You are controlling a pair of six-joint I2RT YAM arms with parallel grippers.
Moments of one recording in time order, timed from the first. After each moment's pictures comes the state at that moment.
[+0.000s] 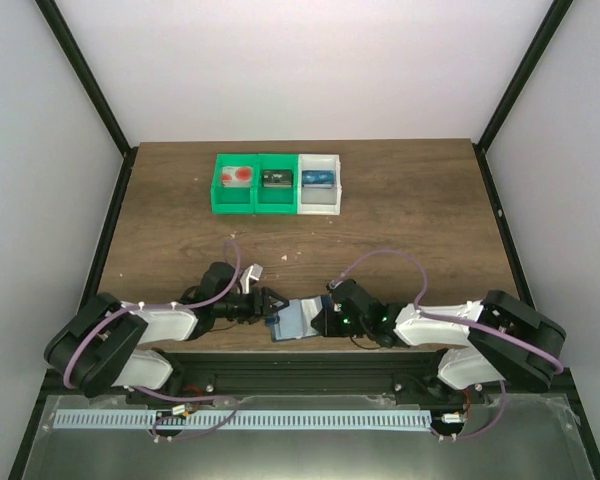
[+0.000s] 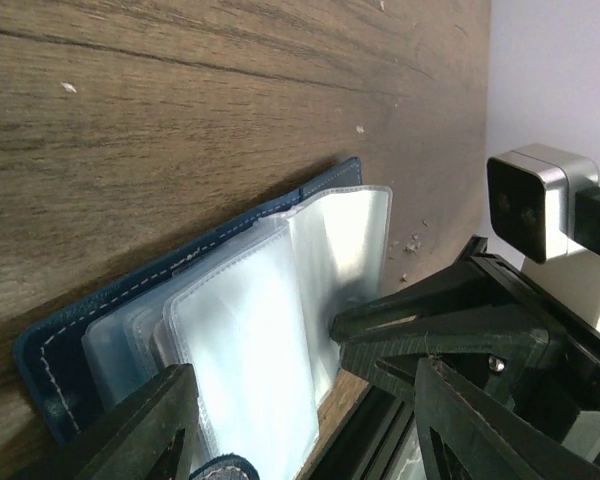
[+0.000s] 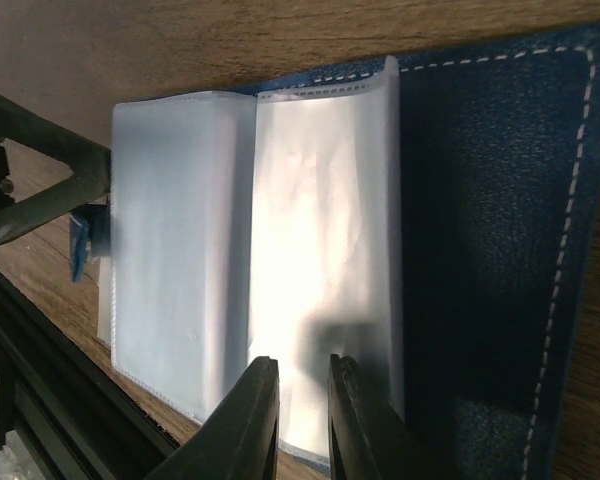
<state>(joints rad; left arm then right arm) -0.60 1.35 0.24 0.47 0.65 -0.97 0.98 1.35 0.40 0.12 -0.16 0.92</state>
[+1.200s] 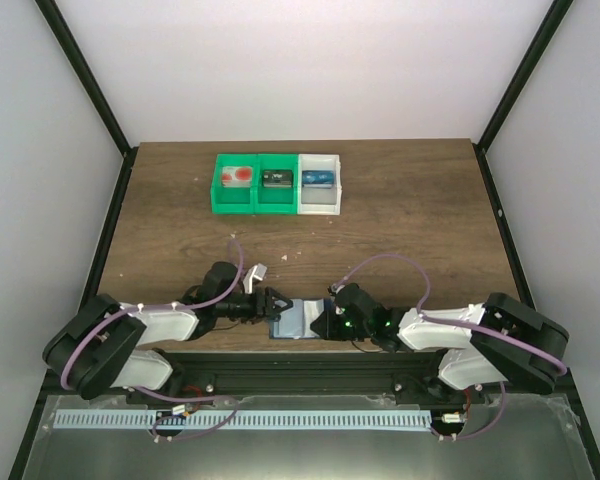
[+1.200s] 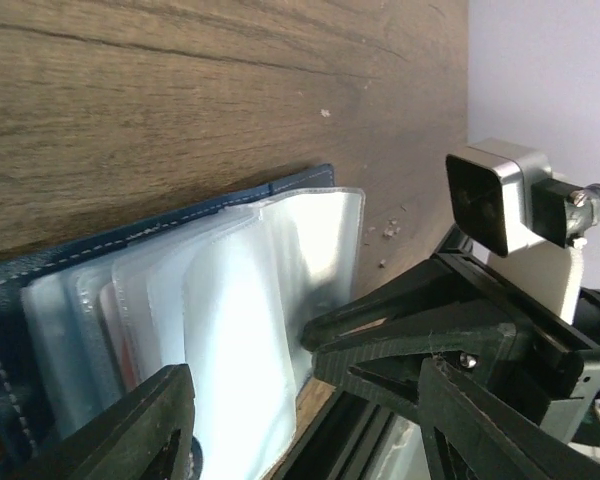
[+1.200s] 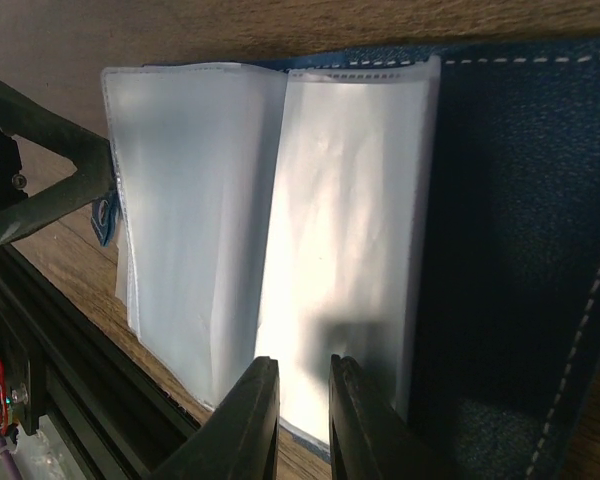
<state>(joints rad) -0.63 1.37 0.26 0.51 0.68 -0.98 1.00 1.33 0.34 0.21 -0.19 0.99</state>
